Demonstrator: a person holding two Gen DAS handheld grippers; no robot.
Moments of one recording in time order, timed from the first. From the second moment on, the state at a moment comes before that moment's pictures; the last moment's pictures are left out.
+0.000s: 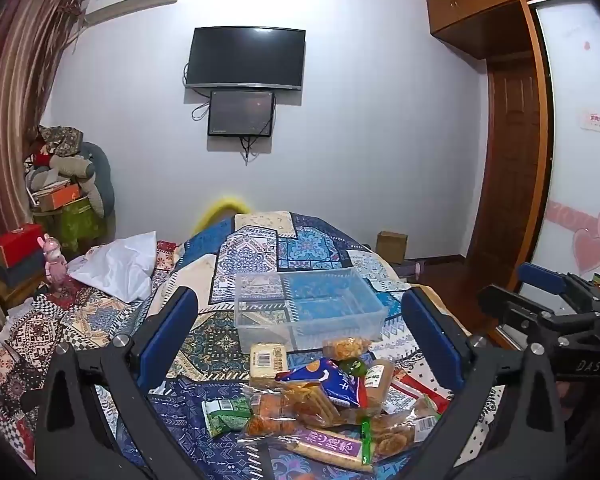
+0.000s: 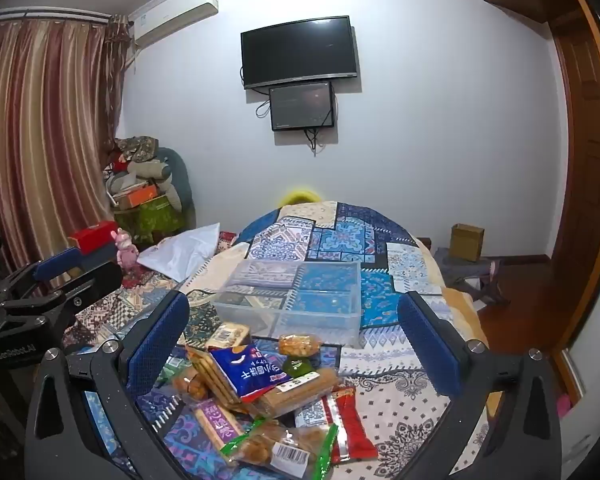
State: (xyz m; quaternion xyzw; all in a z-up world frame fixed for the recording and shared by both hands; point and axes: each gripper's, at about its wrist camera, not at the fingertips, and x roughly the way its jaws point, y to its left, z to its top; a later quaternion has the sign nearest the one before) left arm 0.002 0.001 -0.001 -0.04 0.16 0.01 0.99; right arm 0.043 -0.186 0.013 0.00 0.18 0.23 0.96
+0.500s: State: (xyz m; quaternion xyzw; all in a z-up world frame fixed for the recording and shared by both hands) left arm -0.008 0.012 -0.003 -0.05 0.15 0.02 0.99; right arm 0.039 -0.181 0.012 -0.01 0.17 0.23 0.96
